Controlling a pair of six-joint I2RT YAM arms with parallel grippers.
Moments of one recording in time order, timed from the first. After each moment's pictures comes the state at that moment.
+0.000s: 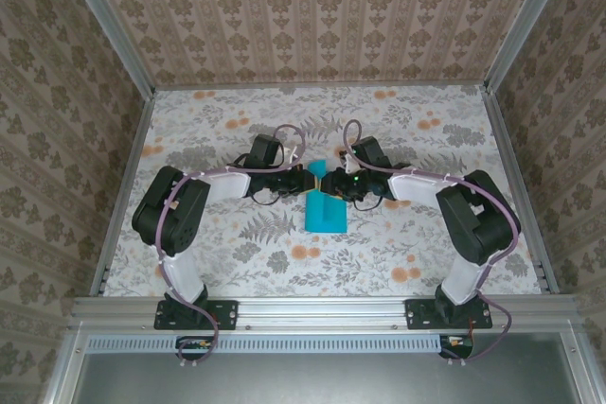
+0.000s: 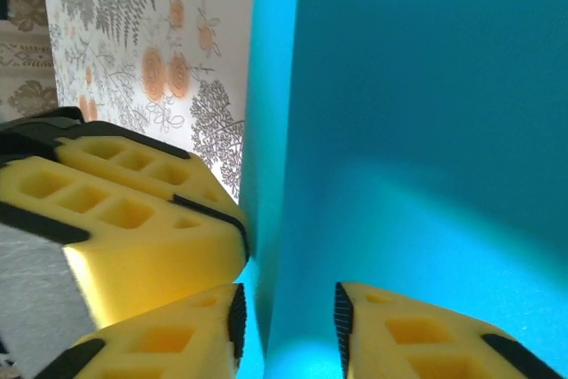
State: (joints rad) left arm -0.54 1.82 0.95 0.06 0.77 -0.67; right arm 0.47 1.75 0.94 -0.06 -0.55 0.74
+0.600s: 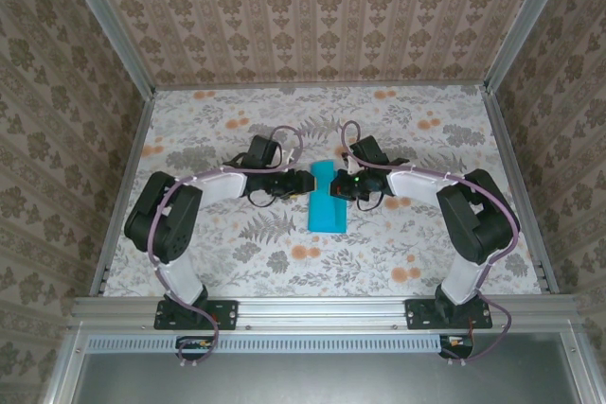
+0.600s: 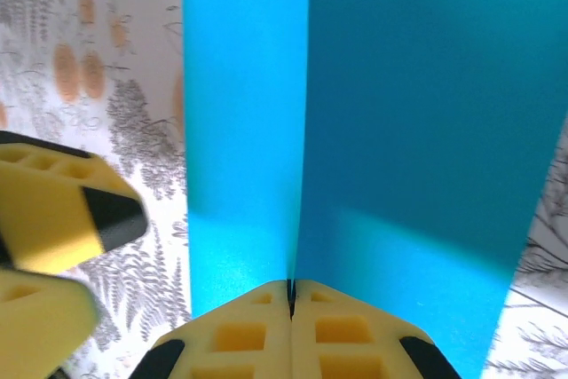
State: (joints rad) left arm -0.54 1.76 0.96 -0.11 0.68 -0.58; right arm 0.46 1.75 1.00 -0.25 -0.41 0.65
